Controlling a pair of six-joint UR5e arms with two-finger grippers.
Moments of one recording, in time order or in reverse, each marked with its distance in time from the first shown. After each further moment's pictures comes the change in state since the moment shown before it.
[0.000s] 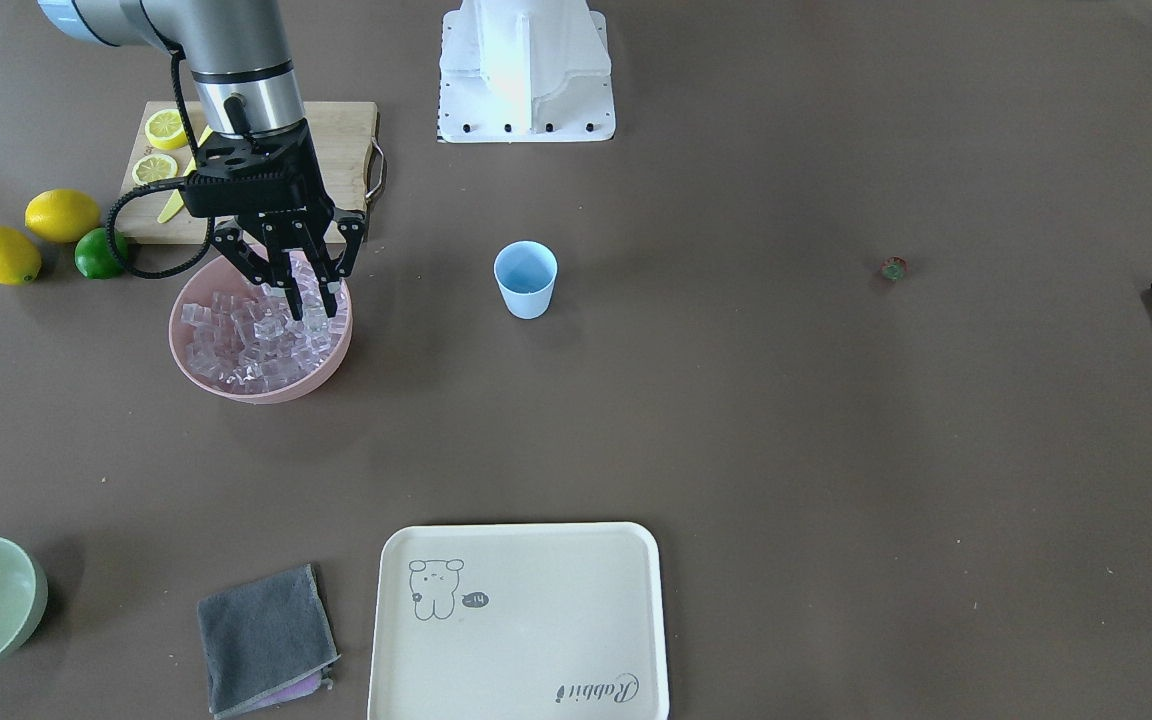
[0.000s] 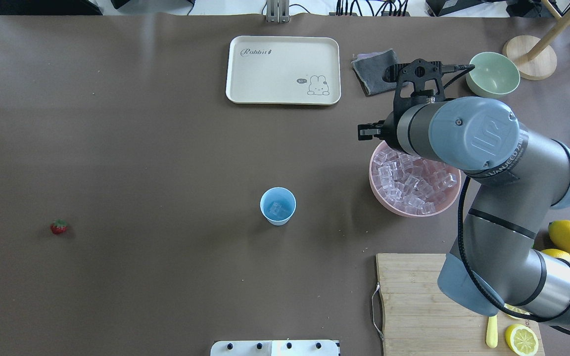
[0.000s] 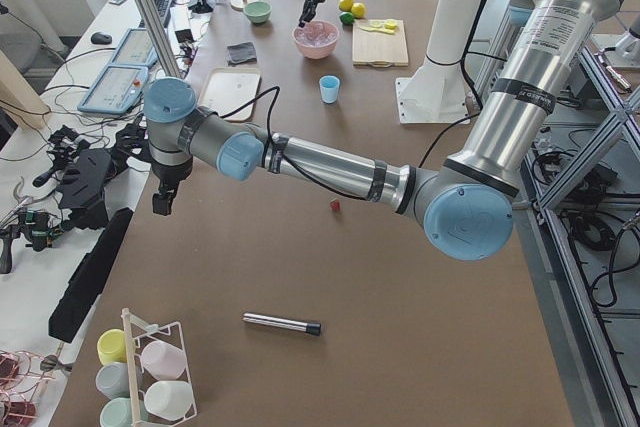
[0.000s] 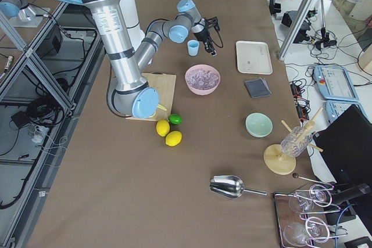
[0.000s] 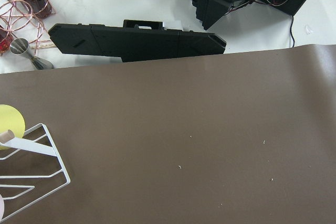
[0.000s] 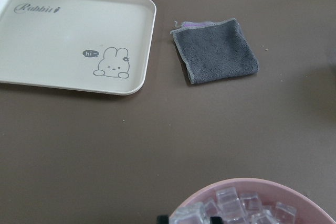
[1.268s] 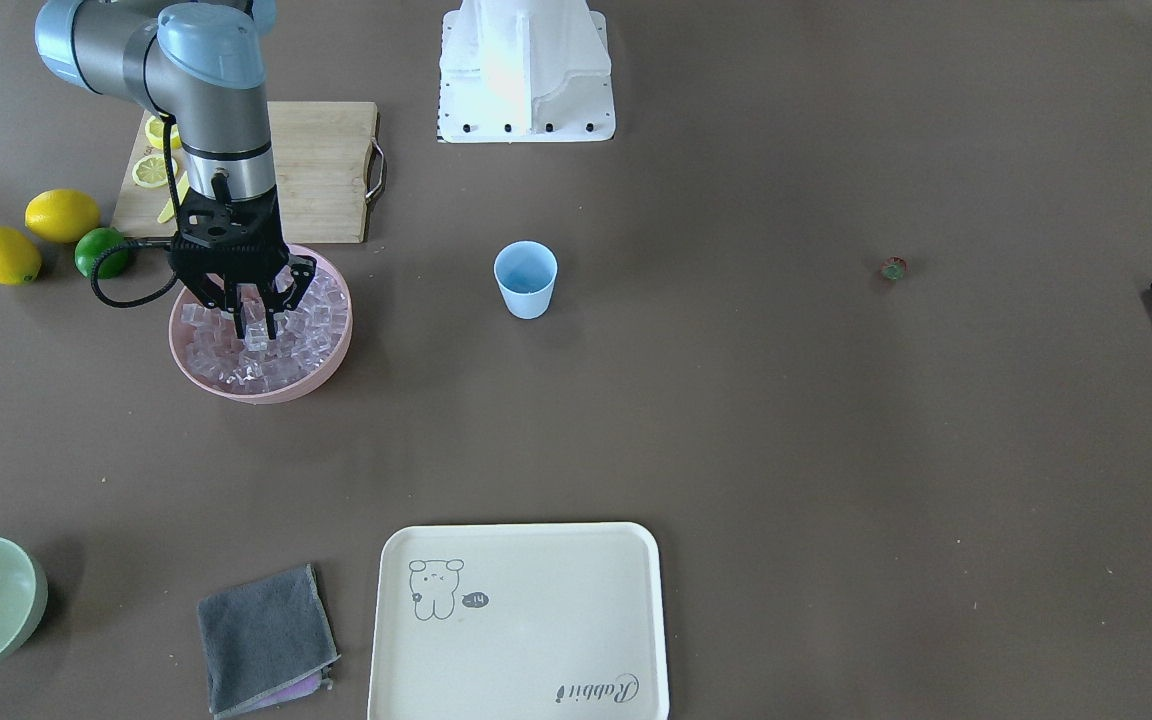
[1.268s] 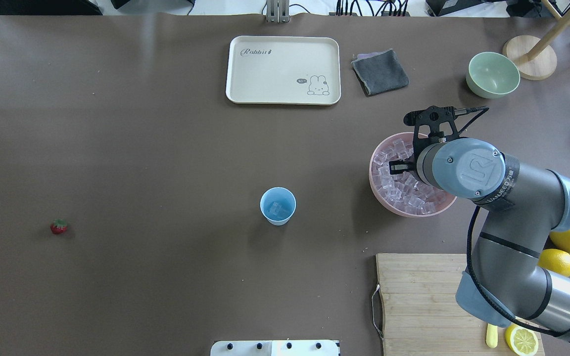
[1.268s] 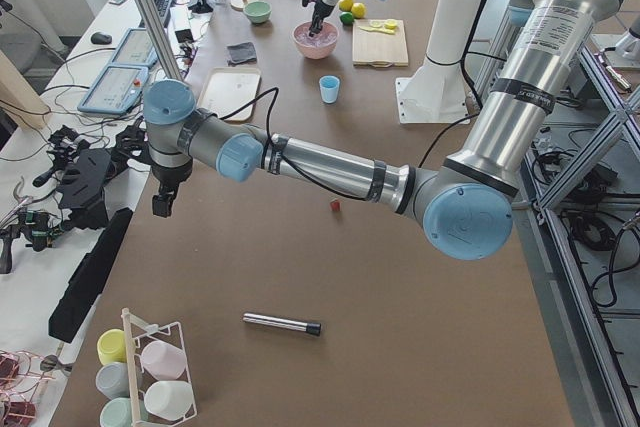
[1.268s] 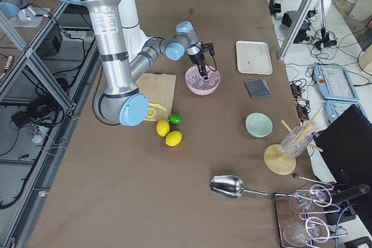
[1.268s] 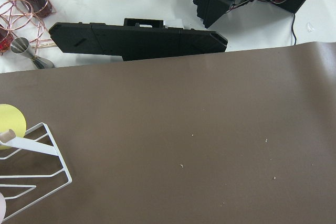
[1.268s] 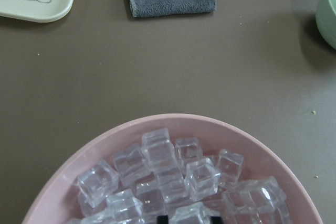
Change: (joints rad) left arm 0.002 -0.001 0.009 0.001 0.003 0.009; right arm -0.042 -0.162 -0.065 -0.006 -0.020 -0.001
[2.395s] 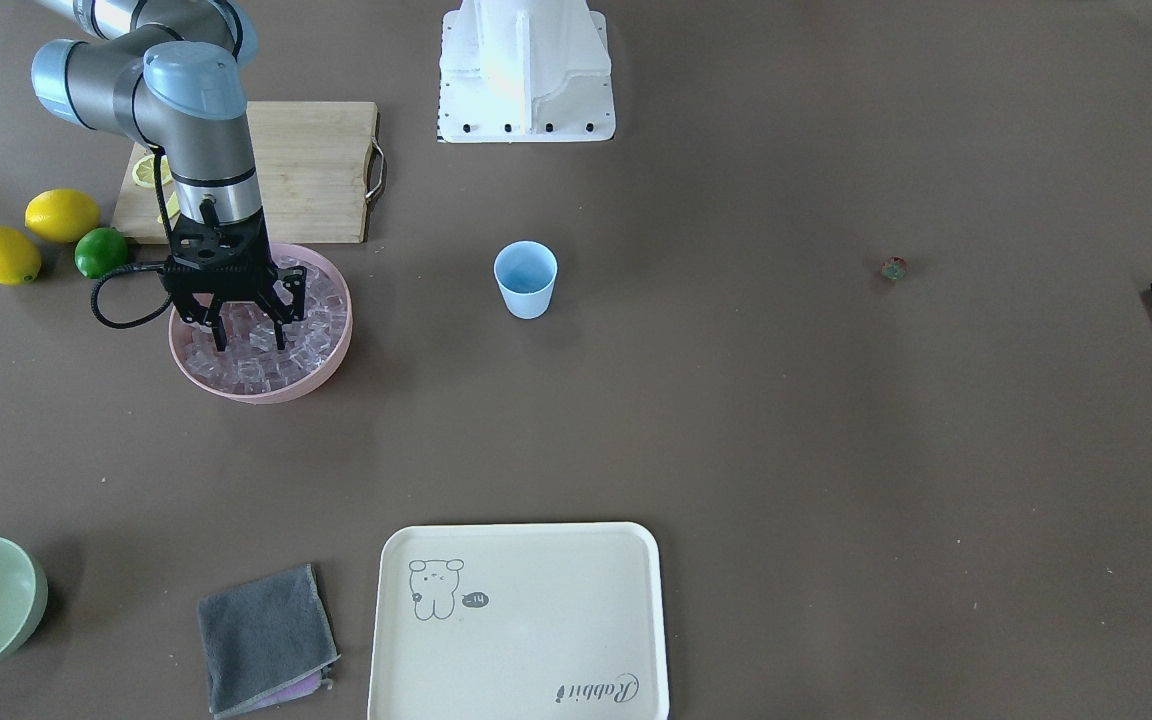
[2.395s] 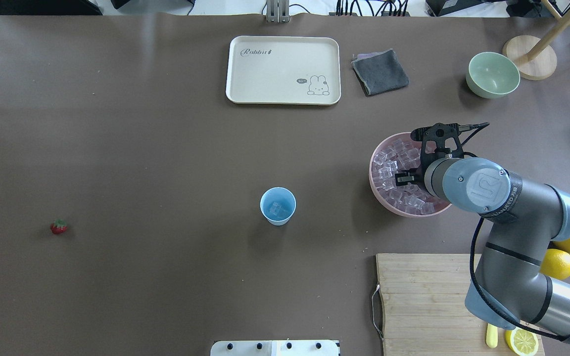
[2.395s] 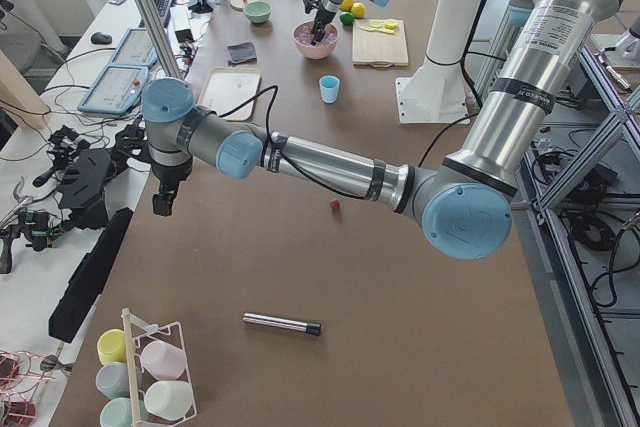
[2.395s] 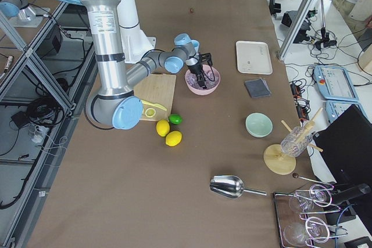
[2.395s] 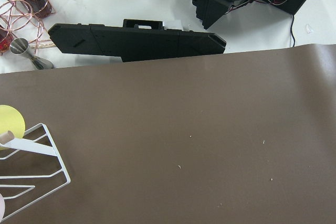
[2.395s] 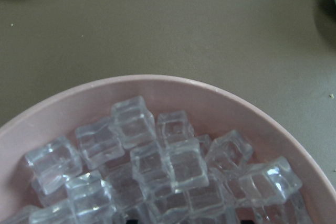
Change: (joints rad) left arm 0.000 -0.004 -0.005 0.022 0.000 0.001; right arm -0.027 -0.071 -0.089 0.179 -0.012 0.004
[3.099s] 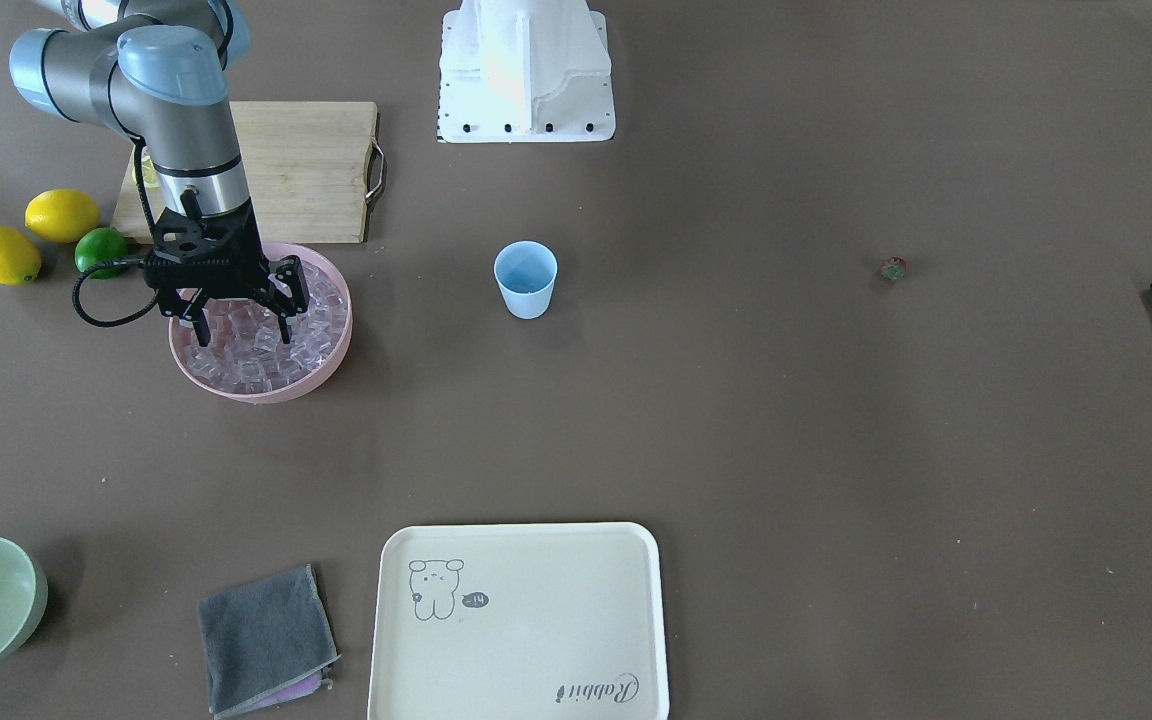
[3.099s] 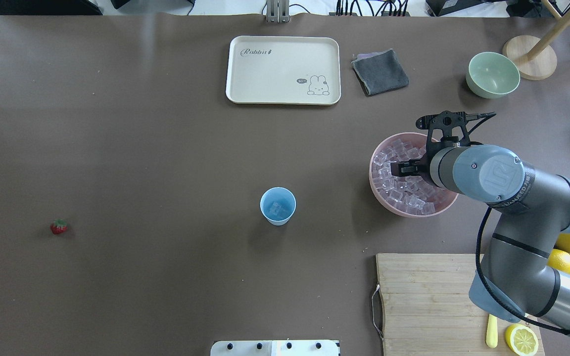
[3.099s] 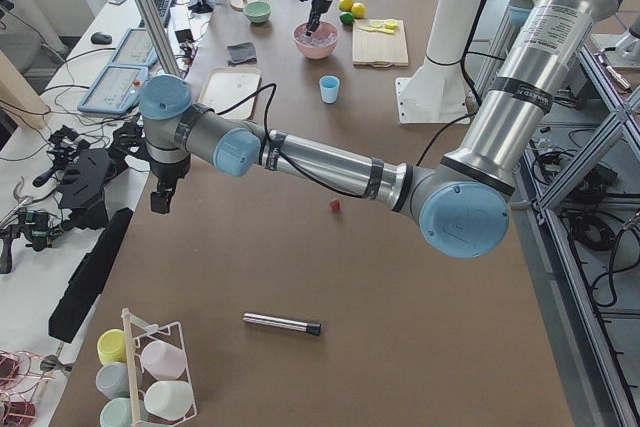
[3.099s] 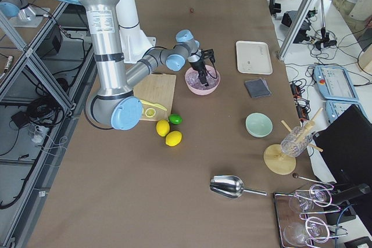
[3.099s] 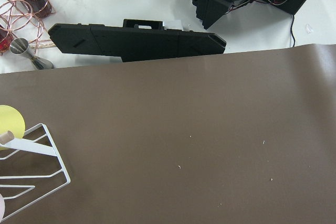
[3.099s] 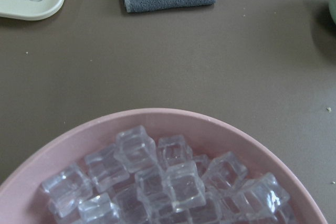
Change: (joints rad) left arm 0.000 -0.006 0.002 0.000 0.000 0.000; right arm 0.031 0.000 0.019 0.023 0.025 0.000
